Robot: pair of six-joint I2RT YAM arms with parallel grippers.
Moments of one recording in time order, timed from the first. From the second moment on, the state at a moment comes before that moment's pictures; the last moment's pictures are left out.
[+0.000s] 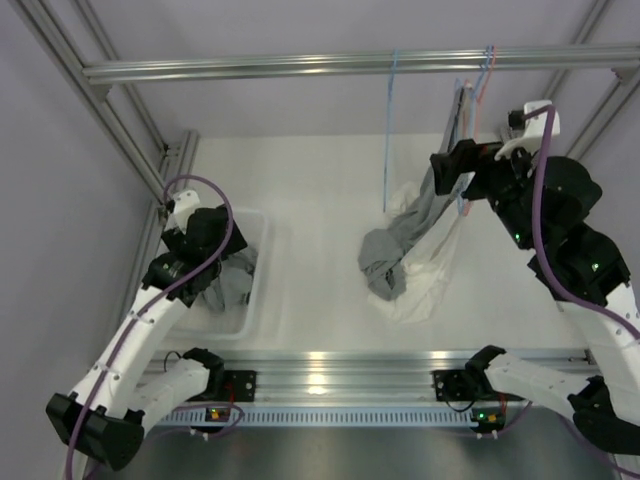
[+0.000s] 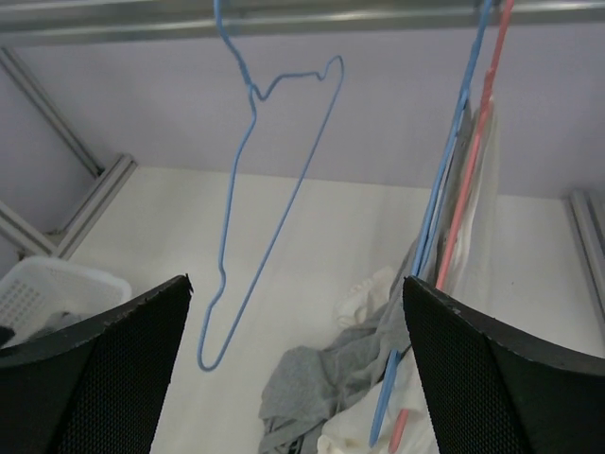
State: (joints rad) left arm -0.38 0.91 0.96 -0.74 -0.60 -0.63; right arm 0.63 0.96 1.52 -0.60 0.35 0.15
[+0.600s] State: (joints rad) left arm -0.38 0.69 0.96 -0.80 -0.24 -0.42; right arm 0.37 1.40 1.95 -0.82 0.26 0.10
